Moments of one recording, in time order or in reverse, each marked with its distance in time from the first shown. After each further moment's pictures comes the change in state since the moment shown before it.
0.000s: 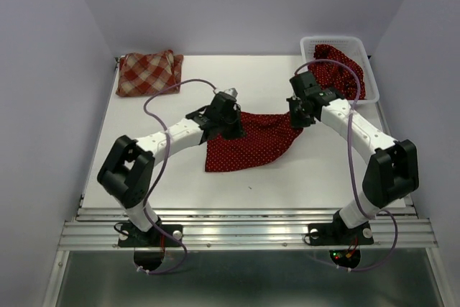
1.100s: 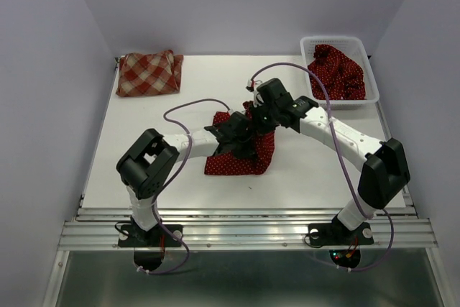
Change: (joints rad) left arm -0.143 0.220 -0.046 0.143 0.048 -0.082; right arm 0.269 0.015 0.040 0.190 -0.263 -0.056
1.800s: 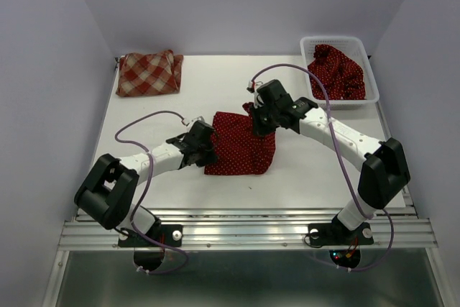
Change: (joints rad) left arm 0.171 -0.389 -0.329 -0.119 -0.206 -0.048; right arm 0.002 0.002 -0.020 0.008 0.016 0.008
